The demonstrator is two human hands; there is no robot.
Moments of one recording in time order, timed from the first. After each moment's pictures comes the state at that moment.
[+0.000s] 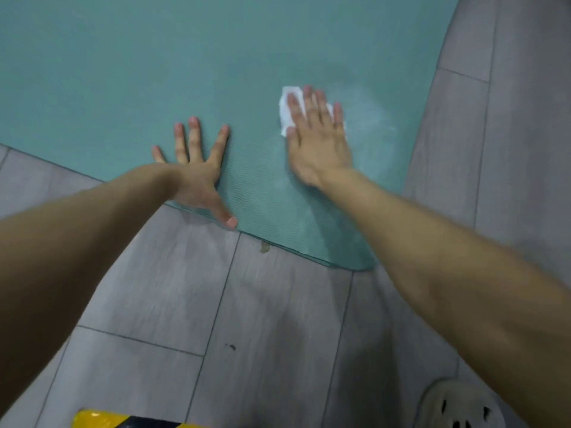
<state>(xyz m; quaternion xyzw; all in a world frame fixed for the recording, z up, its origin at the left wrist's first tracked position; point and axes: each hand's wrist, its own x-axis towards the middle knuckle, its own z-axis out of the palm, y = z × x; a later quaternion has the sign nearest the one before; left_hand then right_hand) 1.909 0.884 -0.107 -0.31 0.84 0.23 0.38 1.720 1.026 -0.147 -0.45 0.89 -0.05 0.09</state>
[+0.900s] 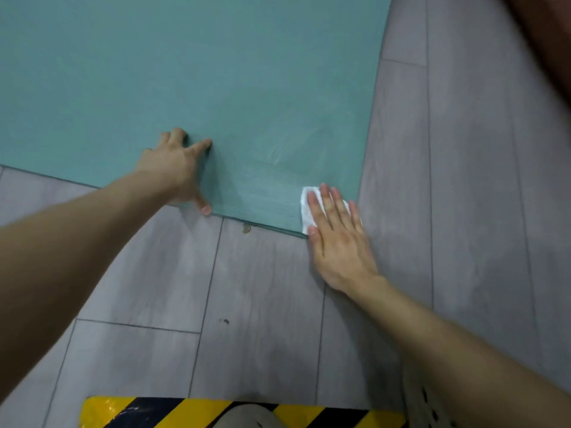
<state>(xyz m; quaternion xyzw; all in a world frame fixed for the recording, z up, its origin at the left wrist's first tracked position) 1.914 0.912 -0.080 -0.29 0.92 0.06 0.24 1.824 1.234 -0.145 -0.45 0.89 -0.05 0.09</state>
